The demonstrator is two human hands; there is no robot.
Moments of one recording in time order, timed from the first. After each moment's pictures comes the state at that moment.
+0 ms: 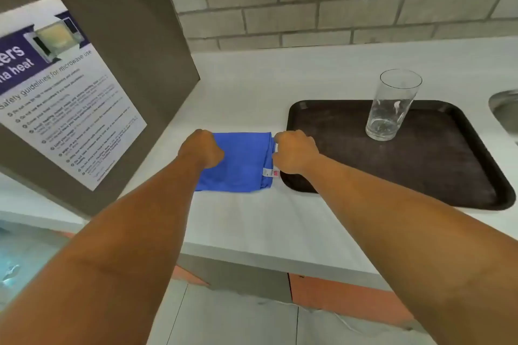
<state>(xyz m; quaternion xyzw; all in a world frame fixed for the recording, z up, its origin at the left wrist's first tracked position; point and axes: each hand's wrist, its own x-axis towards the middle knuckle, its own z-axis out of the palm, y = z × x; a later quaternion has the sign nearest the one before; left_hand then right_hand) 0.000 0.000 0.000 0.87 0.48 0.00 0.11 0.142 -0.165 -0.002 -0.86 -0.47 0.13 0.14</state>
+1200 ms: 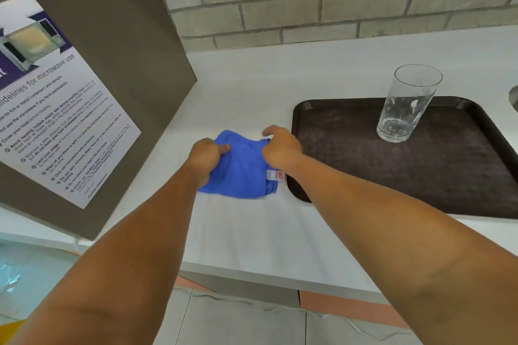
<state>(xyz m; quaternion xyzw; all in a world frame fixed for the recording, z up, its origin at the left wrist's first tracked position) 0.015 0.012 -0.024 0.64 0.53 0.15 0.54 0.146 -0.109 -0.028 -0.82 -0.33 0.26 0.39</state>
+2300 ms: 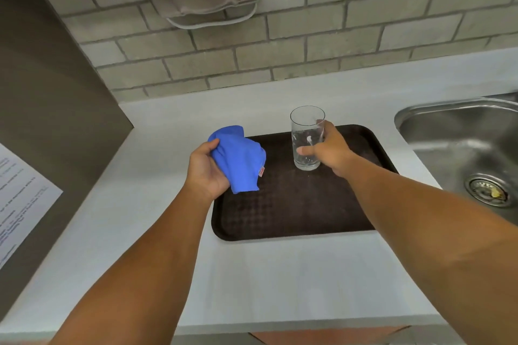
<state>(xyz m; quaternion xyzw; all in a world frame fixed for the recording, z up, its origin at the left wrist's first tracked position) 0.151 -0.104 0.019 0.31 0.25 0.19 0.90 0.339 -0.288 -0.005 -0.73 -0.17 0.22 0.62</state>
